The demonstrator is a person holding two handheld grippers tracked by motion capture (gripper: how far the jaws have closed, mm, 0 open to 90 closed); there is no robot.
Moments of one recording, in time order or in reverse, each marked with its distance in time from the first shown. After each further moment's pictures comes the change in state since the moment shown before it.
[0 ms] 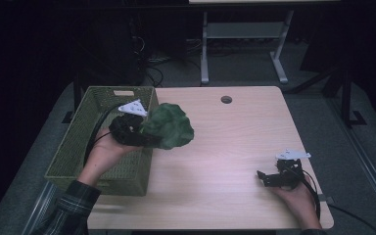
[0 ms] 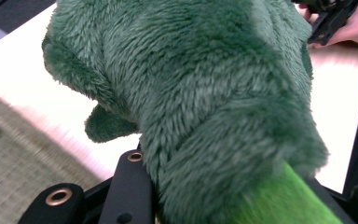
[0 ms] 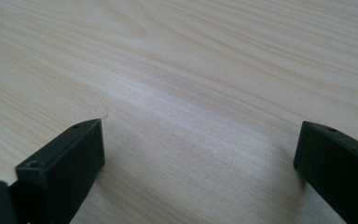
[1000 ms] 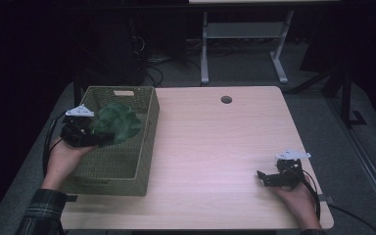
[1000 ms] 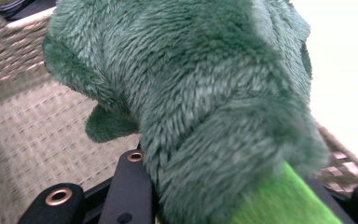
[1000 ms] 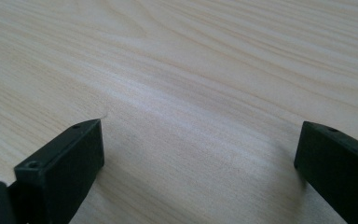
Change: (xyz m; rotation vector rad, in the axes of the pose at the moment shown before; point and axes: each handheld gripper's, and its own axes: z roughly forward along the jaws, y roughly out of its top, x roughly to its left) left arm 0.078 -0.097 -0.049 -0.010 0.244 -0.254; right arm 0.000 0.000 0.000 -0.003 0.000 -0.004
